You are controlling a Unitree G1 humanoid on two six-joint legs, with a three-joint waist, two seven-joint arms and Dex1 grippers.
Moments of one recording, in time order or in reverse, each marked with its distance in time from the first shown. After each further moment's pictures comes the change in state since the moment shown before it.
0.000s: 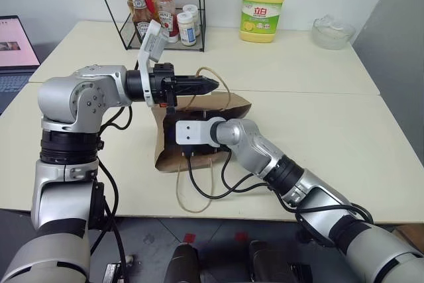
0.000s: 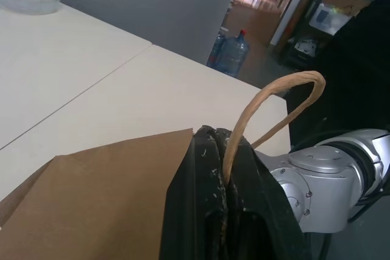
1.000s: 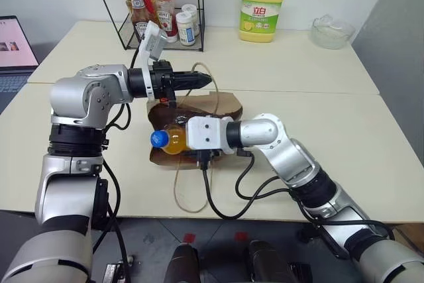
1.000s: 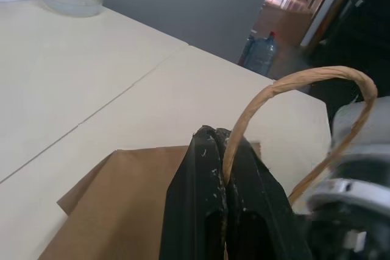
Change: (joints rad) left arm -0.049 -0.037 -0.040 0.202 0.120 -0.182 -0.001; right arm 0.164 -0.144 -0.233 -0.559 0.408 0.027 0.320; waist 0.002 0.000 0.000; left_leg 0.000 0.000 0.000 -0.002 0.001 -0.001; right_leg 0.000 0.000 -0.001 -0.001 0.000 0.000
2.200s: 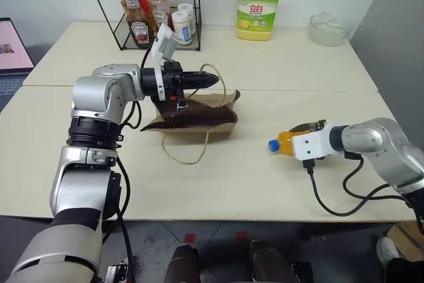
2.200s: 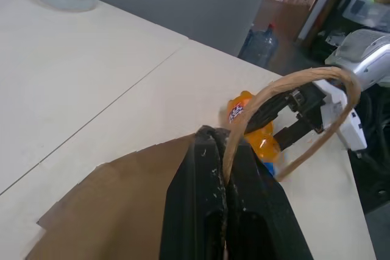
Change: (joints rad) left arm -0.046 -0.057 -0.022 0.120 0.081 -0.085 -0.043; right arm 0.233 -0.781 -0.033 0.061 -0.232 -0.353 -0.009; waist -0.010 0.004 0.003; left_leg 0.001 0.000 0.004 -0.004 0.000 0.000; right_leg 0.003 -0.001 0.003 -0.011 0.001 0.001
